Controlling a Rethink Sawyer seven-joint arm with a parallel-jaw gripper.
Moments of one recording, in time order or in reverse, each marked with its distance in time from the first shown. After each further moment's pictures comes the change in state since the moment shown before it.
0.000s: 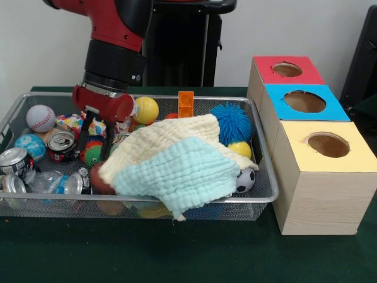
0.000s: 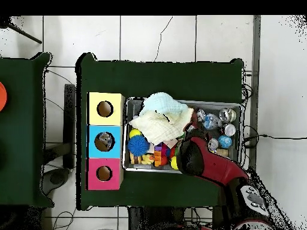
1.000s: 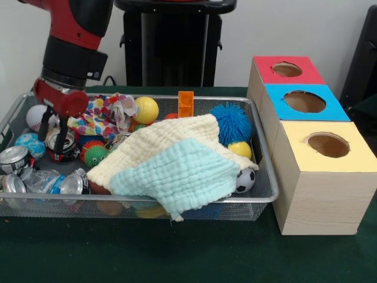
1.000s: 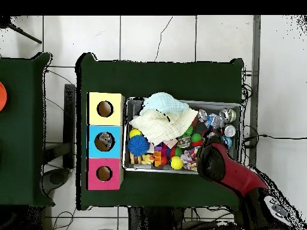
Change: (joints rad) arm -0.123 0.031 -0.019 -0.019 0.000 0.022 0.000
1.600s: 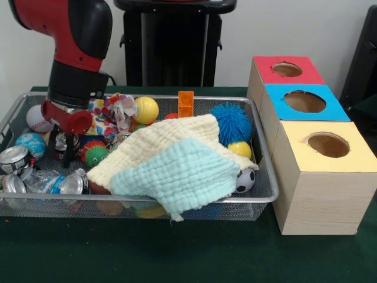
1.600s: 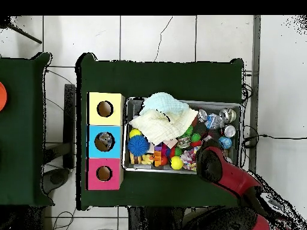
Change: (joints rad) arm -0.063 0.100 0.049 -0.011 -0.032 -0.092 0.000
